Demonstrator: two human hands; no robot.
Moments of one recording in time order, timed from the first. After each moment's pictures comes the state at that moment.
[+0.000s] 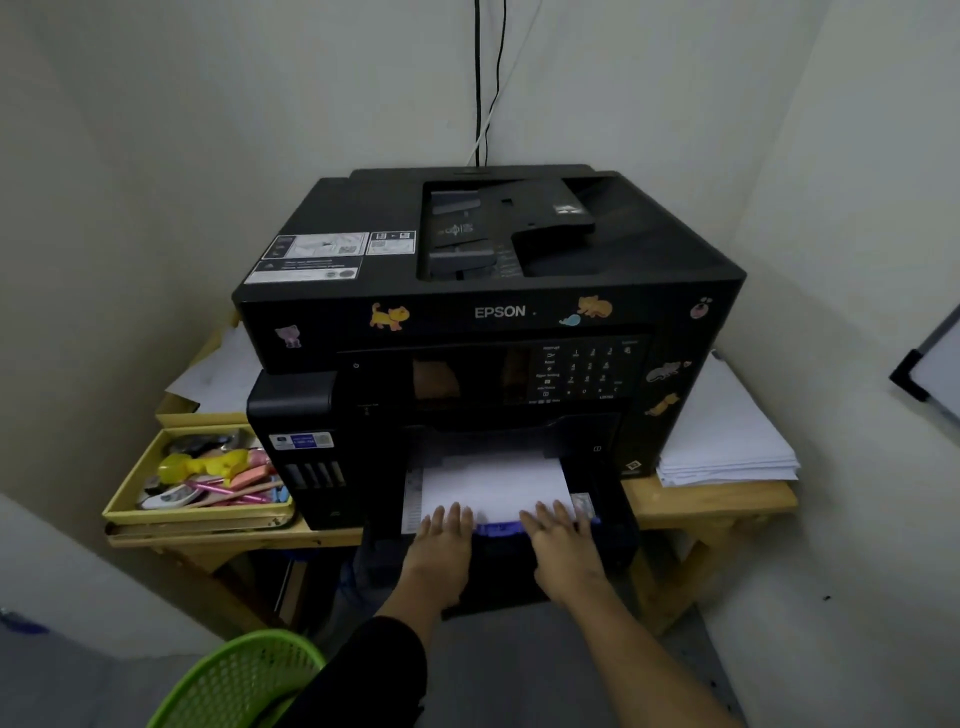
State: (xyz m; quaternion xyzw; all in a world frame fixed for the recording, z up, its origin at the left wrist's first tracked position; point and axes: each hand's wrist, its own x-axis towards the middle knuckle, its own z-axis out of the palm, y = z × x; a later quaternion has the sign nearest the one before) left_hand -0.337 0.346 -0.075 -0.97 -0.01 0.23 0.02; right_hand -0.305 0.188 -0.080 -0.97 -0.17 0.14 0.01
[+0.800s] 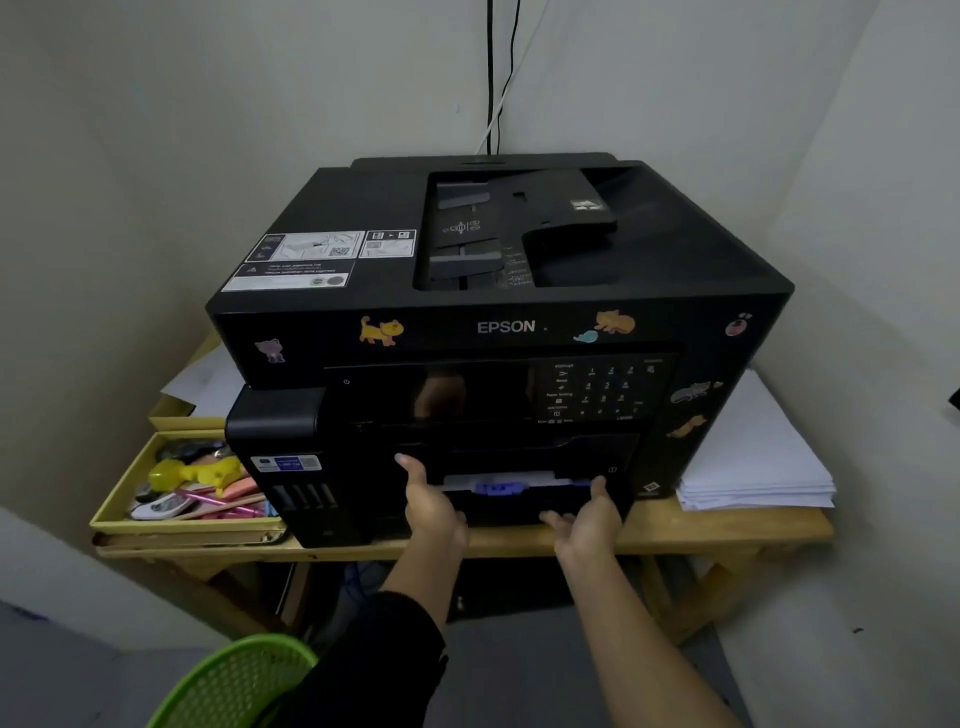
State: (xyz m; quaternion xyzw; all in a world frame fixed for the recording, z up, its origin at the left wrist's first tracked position) left_hand -0.272 0.336 -0.034 -0.35 -0.43 -0.09 -0.83; right_hand -0.247 0.204 -0.043 -0.34 0.39 0.07 0.85
